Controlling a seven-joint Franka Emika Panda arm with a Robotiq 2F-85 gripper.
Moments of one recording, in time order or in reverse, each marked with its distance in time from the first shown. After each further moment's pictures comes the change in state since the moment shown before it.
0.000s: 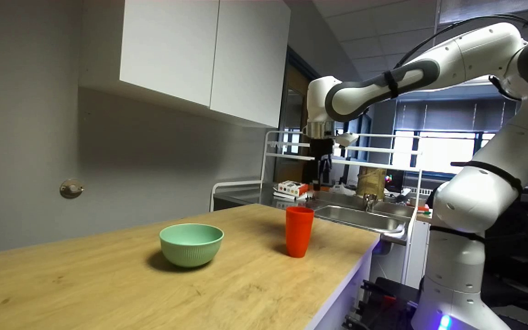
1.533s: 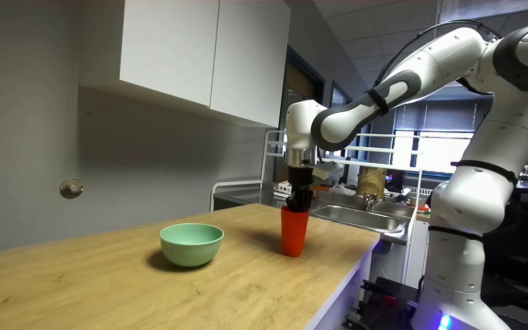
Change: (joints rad) arm 0.096 0.192 0.137 -0.079 0.132 0.258 0.271
